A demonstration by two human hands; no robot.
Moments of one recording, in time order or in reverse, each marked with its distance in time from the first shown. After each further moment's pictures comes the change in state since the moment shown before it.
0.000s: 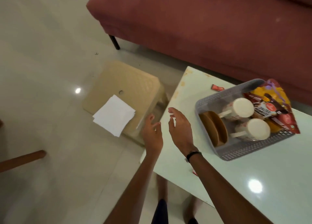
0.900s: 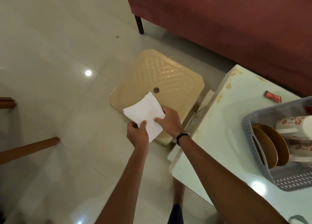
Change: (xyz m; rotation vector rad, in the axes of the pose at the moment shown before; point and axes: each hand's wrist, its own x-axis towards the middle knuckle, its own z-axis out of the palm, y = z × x) left_hand 0.118 -0.083 -0.108 -0.245 0.313 -0.627; right_hand 0.078 -0.073 0.168 0.142 -0.424 0.251
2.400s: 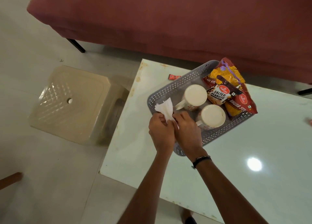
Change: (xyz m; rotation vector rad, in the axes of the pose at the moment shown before) left_hand -0.295 -0.081 0.222 0.422 -0.314 0.595; right_hand -0.149 0.217 -0.264 -0.483 0.538 -0.199
